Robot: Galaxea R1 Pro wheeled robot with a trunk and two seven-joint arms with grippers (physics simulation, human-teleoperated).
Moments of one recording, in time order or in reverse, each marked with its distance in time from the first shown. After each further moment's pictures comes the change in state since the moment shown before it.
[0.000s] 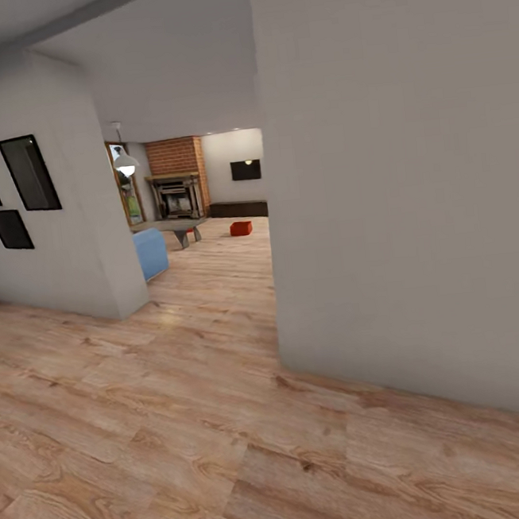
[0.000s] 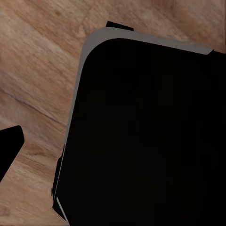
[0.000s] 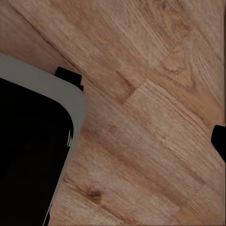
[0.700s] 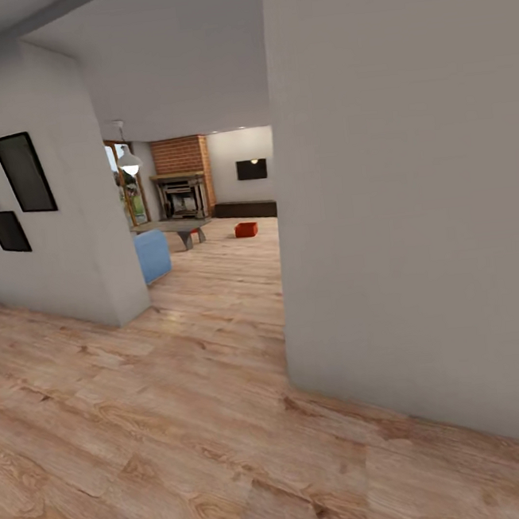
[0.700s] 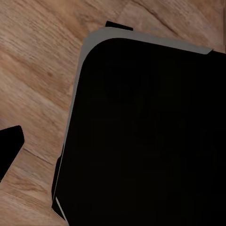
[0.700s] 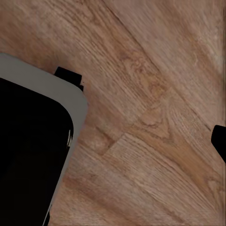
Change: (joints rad) left arm 0.000 -0.001 0.000 0.000 0.000 0.000 0.000; right arm 0.000 0.000 0.000 0.000 0.000 0.000 0.000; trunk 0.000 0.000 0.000
